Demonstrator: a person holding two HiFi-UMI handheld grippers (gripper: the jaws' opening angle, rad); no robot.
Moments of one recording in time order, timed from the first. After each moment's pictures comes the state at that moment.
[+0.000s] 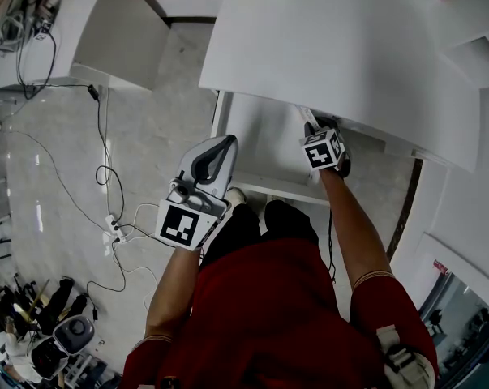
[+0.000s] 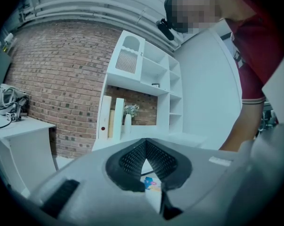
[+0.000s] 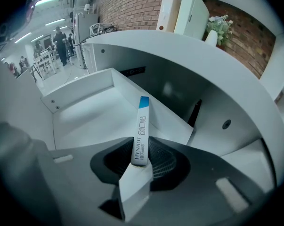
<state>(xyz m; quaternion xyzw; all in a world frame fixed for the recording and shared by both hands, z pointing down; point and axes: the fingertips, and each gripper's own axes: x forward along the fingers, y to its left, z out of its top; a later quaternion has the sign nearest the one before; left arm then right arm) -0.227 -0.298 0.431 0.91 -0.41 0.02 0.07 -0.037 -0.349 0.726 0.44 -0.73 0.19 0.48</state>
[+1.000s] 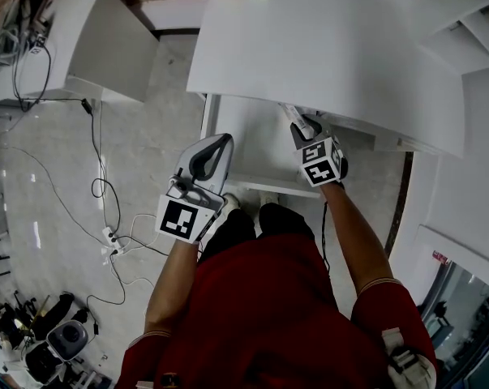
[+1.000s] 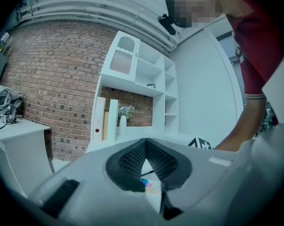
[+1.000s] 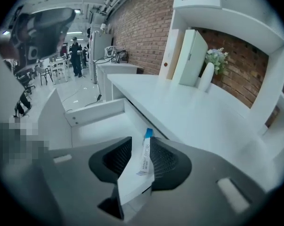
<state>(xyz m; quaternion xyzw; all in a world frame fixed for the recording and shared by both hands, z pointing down) -0.207 -0.281 0.425 0.92 -0.39 0.02 0.06 -0.053 -0.329 0.627 0.43 -0.80 0.10 0.40</state>
